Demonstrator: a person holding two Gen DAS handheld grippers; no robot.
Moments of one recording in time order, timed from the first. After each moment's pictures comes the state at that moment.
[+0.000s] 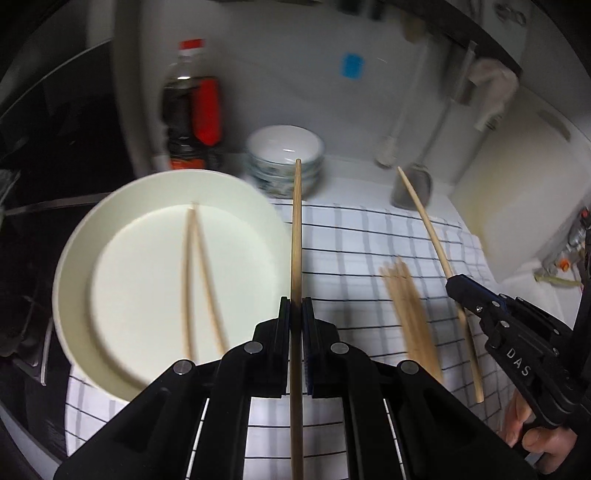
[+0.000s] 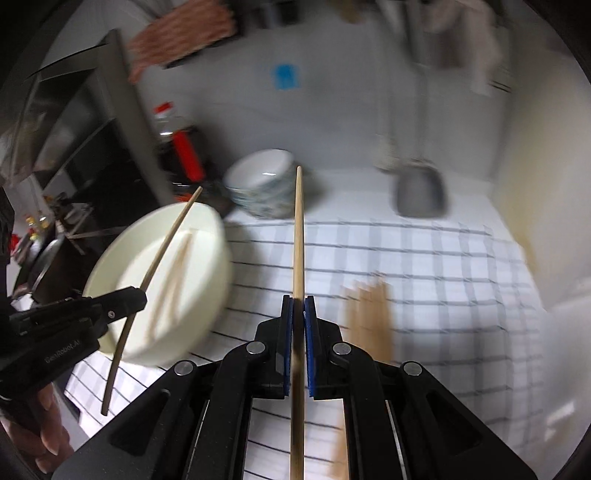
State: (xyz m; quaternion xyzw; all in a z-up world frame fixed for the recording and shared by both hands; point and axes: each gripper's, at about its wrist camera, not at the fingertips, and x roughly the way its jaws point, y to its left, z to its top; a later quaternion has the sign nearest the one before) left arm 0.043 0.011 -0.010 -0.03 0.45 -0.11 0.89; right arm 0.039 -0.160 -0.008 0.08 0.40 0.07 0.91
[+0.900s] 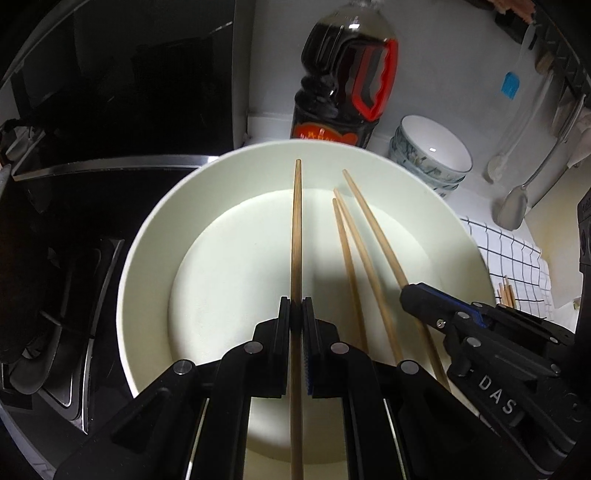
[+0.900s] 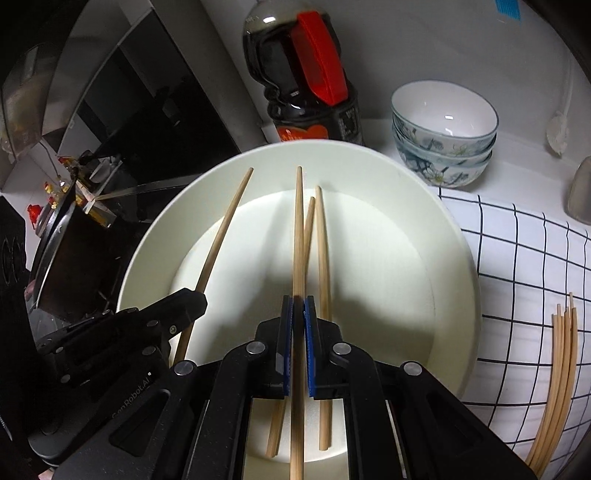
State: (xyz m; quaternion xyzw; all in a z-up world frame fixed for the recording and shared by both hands) left arm 0.127 0.146 -0.074 -0.05 0.50 -0.05 0.86; right arm 0.159 0.024 -0.071 0.09 0.51 0.15 0.84
